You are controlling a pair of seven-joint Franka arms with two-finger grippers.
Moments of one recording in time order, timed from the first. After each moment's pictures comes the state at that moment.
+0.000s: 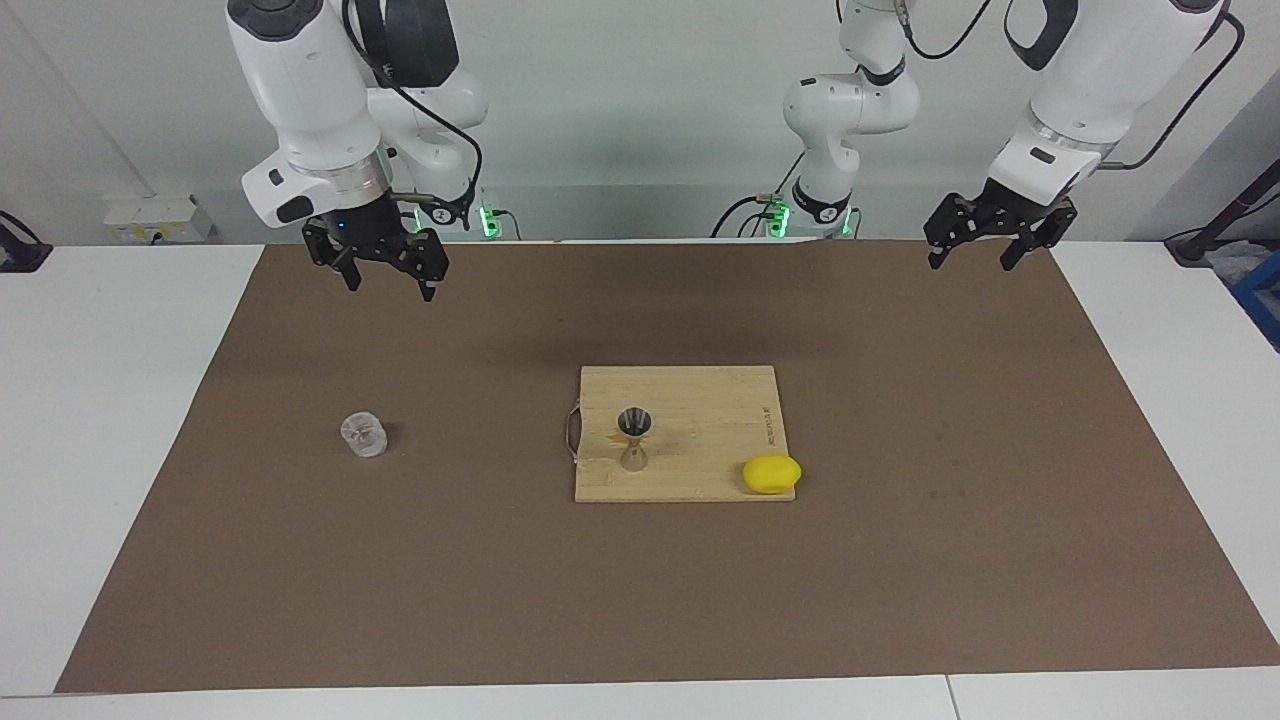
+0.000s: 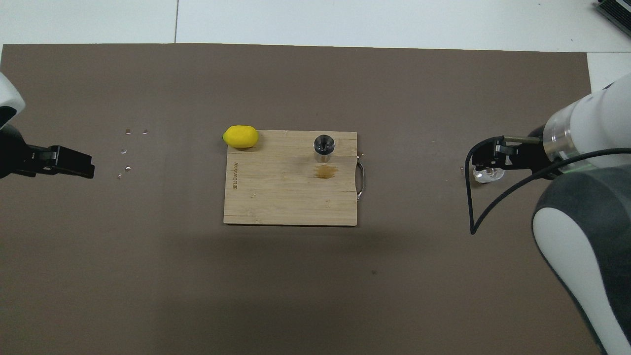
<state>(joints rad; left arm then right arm) -0.03 -0.05 -0.05 -1.63 -0.03 1.55 0.01 0.11 -0.02 0.05 -1.68 -0.04 1.64 0.34</state>
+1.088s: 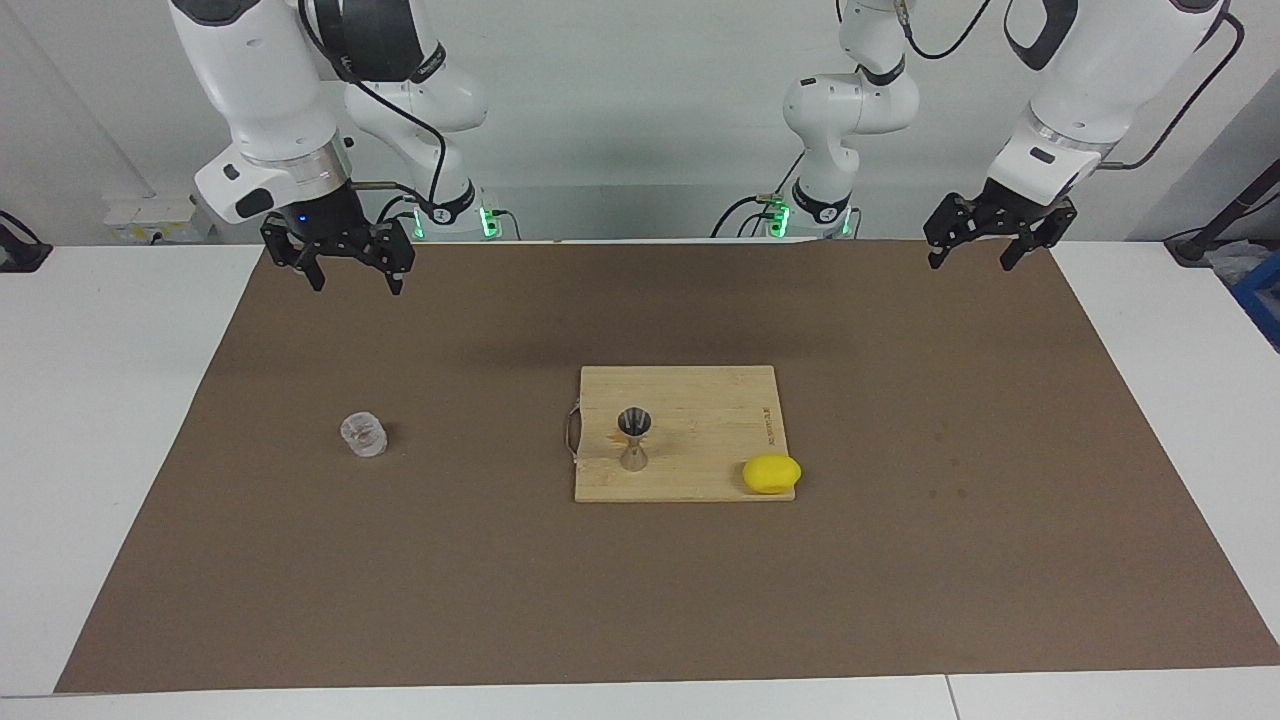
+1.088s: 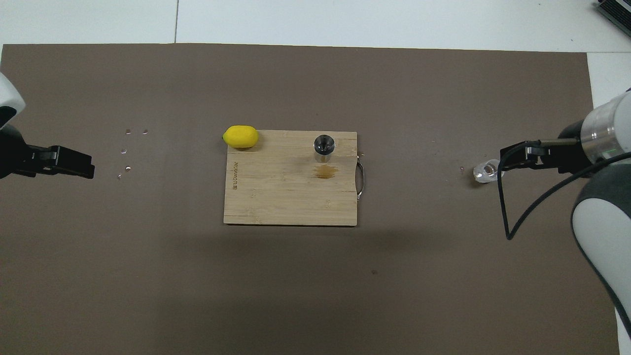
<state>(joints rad) -0.03 -0.05 -0.05 -1.63 -0.03 1.55 0.01 0.05 -0.04 0.04 -1.68 -0.04 1.64 0.16</state>
